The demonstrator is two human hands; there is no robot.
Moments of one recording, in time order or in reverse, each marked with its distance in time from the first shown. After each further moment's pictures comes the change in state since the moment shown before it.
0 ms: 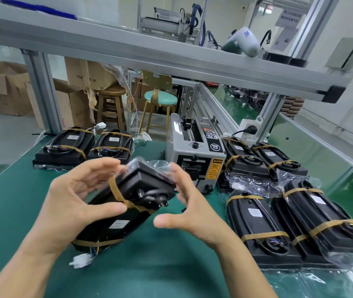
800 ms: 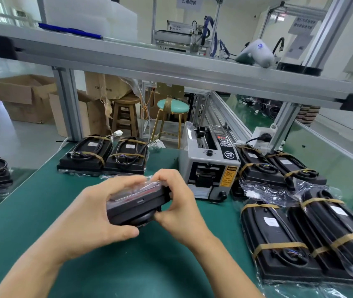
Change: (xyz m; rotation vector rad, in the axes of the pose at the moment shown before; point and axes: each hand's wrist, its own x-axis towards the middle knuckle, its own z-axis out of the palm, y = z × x) left_hand -0.004 0.020 -0.018 0.424 -0.279 -0.073; right_hand 0.038 -0.008 0.049 -0.245 0.215 -0.490
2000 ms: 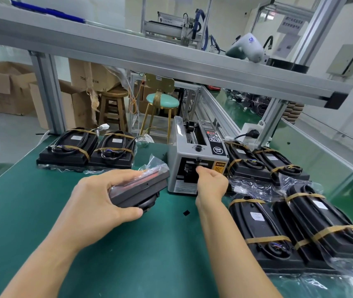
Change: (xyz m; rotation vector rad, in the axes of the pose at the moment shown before) left_hand 0.017 0.012 0.028 0.029 0.201 -0.088; right_hand 0.030 0.050 -0.052 0.301 0.948 0.983
